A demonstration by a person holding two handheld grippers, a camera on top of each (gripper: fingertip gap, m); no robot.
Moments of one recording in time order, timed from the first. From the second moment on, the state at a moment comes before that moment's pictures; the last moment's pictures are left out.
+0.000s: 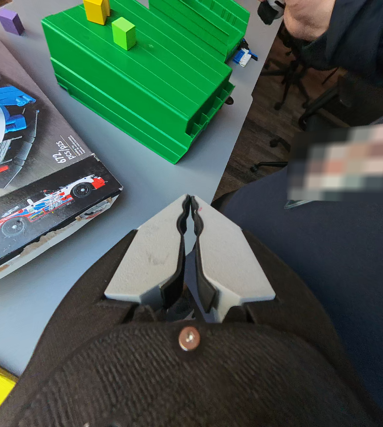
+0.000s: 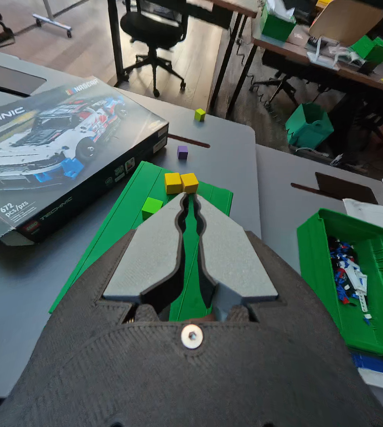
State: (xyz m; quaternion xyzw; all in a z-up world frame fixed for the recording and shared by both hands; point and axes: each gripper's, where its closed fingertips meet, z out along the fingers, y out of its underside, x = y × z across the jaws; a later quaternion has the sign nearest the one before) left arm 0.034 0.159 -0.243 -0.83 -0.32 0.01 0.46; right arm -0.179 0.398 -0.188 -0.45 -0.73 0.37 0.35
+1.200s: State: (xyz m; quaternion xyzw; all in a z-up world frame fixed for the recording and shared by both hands) left arm 0.050 0.173 -0.325 -0.82 -0.47 -0.01 0.32; right arm -0.282 0.497 -0.221 -0.51 -0.68 0.48 0.22
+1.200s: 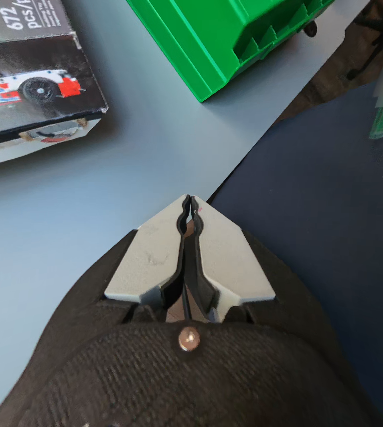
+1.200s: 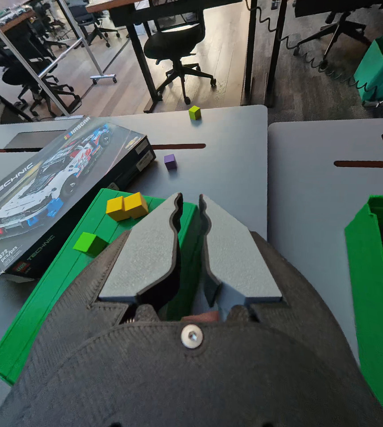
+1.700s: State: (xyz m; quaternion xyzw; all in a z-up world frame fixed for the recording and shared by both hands) left arm 0.050 0.250 -0.340 -0.80 -0.57 0.02 0.21; right arm -0.395 0.515 -0.268 -0.38 -0.77 0.48 0.16
